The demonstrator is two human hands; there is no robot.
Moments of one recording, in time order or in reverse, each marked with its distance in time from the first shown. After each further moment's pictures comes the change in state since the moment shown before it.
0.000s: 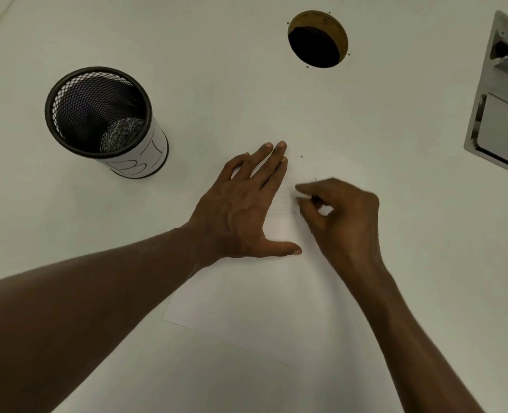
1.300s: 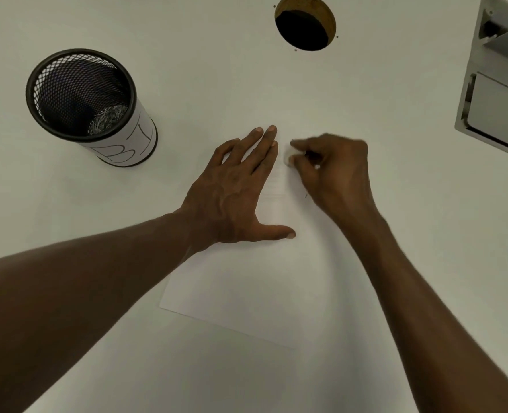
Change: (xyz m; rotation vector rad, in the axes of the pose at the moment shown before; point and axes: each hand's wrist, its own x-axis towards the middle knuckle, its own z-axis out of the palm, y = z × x) left_hand 0.000 0.001 0.002 0.028 0.028 0.012; right_hand 0.034 0.008 -0.001 -0.014 0.013 0.092
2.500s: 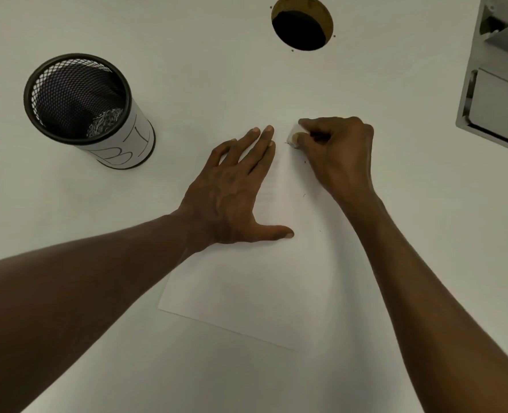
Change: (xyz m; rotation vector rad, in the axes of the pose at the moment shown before) left_hand -0.001 0.001 0.001 -0.007 0.023 0.000; right_hand 0.025 0.009 0.002 0.072 0.091 0.152
